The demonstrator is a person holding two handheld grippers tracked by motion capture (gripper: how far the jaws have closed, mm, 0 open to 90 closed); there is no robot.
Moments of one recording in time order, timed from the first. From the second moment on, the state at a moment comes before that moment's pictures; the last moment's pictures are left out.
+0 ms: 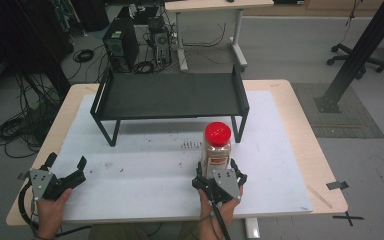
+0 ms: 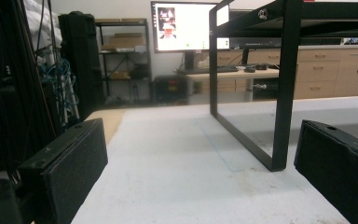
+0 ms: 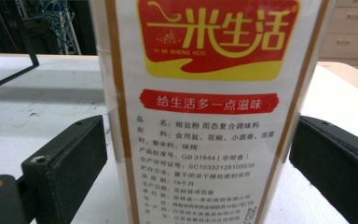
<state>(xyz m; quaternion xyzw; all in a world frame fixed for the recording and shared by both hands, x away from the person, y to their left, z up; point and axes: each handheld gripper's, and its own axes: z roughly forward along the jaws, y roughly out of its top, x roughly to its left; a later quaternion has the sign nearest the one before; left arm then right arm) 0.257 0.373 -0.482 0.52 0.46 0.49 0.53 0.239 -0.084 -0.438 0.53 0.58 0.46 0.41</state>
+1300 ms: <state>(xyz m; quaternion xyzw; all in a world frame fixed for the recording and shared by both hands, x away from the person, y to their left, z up) 0.257 0.373 -0.482 0.52 0.46 0.49 0.53 0.266 -0.078 -0.446 0.52 0.55 0.48 0.44</state>
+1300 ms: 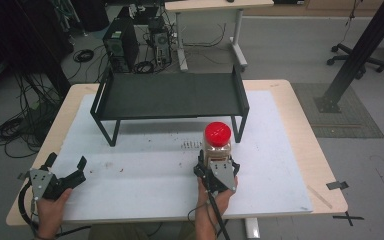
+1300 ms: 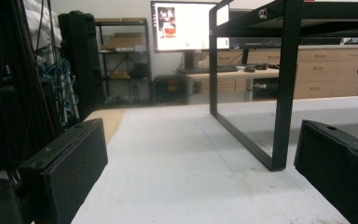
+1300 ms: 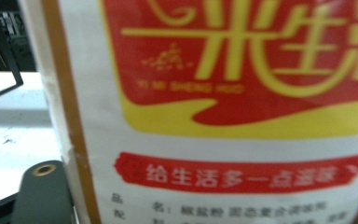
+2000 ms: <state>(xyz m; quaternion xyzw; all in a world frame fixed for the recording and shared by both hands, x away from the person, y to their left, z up) 0.257 0.373 -0.482 0.52 0.46 0.49 0.53 0.264 -0.076 -0.452 0.51 0.54 0.49 0.46</state>
